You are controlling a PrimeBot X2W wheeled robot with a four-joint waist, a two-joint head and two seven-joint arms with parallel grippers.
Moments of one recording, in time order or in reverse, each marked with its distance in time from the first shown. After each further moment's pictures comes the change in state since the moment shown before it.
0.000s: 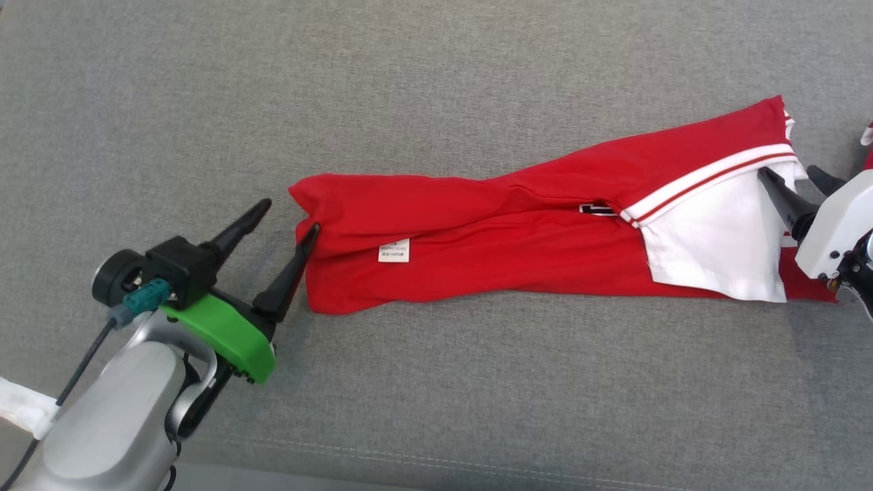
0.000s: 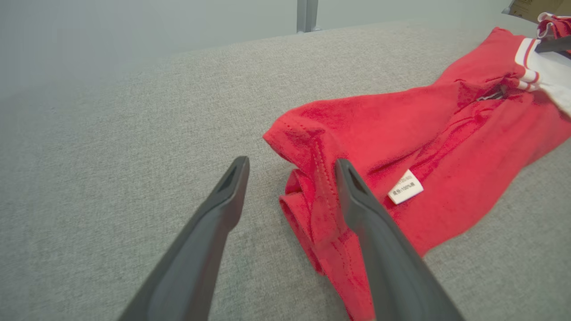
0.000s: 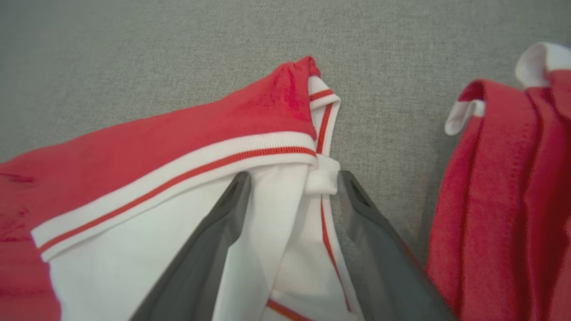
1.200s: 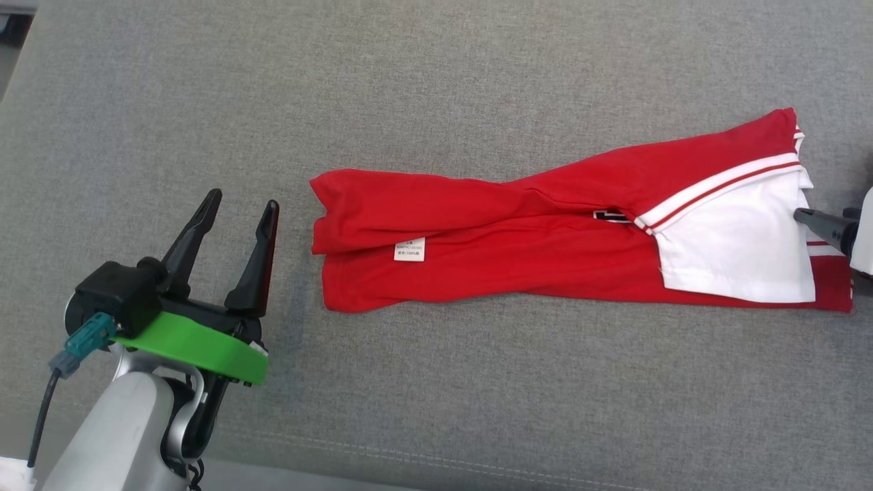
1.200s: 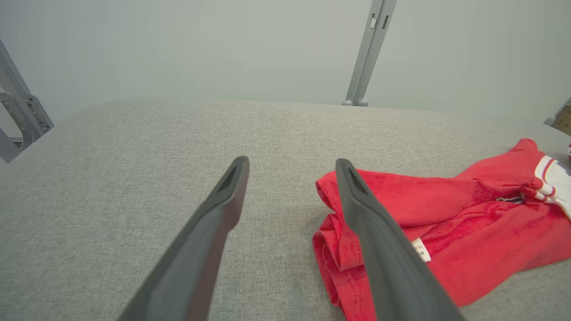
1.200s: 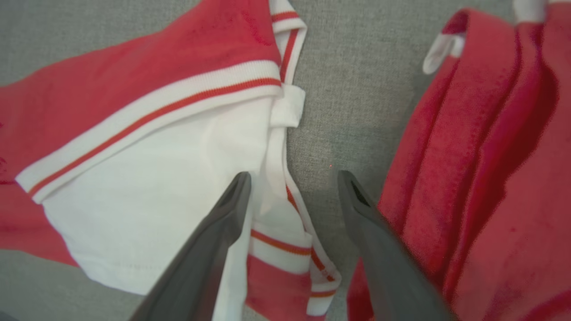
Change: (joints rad) left arm 0.206 -0.126 0.341 -0.176 0.043 0.054 0.000; right arm -0.030 -0.130 -0.009 -0.021 0.101 -0.021 0.427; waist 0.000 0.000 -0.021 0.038
